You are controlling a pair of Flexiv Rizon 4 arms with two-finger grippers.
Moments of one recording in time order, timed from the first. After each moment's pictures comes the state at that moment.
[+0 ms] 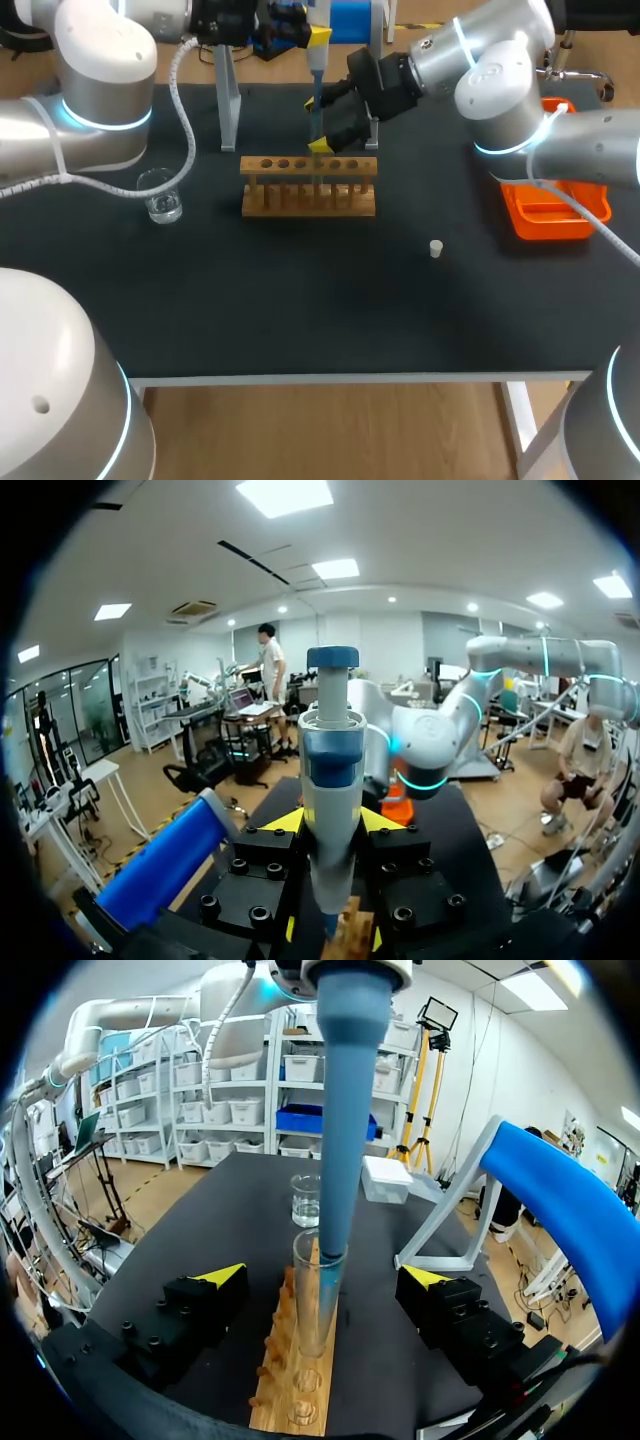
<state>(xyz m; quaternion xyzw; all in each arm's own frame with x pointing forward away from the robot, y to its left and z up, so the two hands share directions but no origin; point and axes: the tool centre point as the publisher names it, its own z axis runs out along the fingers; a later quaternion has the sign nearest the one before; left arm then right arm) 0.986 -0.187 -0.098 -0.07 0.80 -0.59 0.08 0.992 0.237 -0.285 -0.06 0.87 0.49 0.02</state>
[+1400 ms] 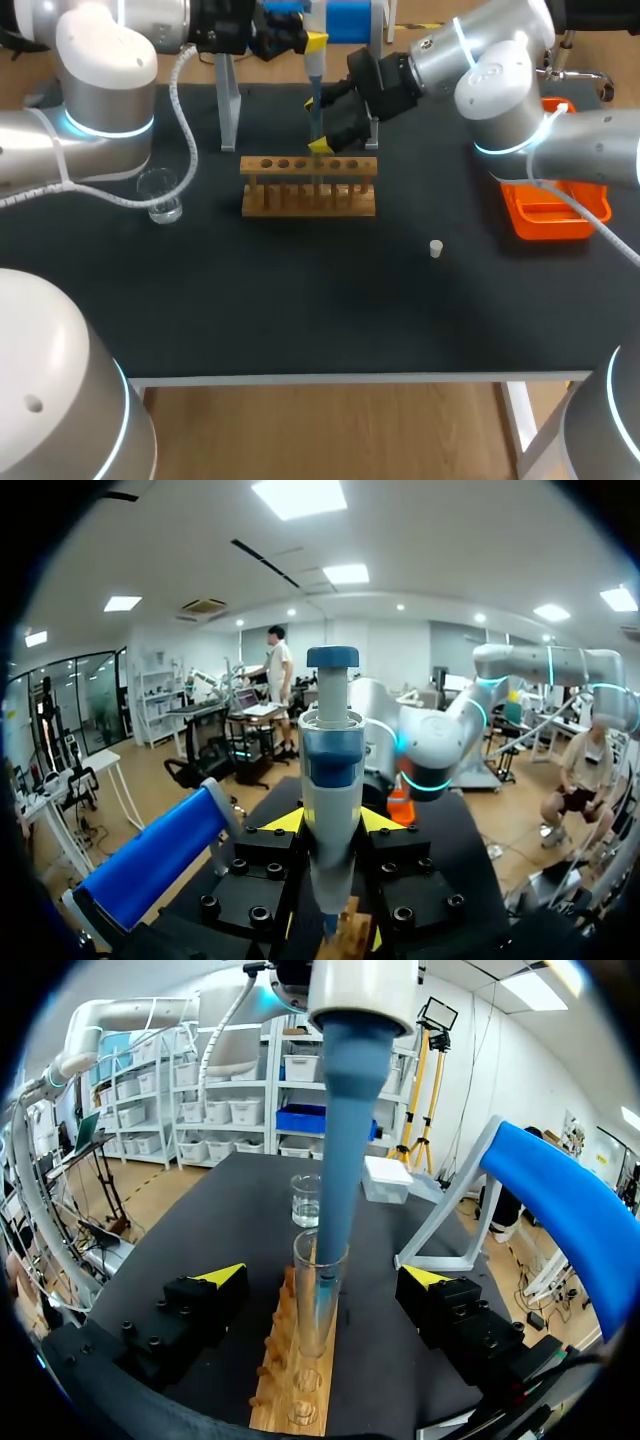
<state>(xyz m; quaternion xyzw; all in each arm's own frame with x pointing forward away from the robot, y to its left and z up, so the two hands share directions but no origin) 0.991 -0.182 -0.109 -0.09 0.79 -0.60 0.08 0.992 0.236 -0.285 -0.06 0.87 0.49 0.02</state>
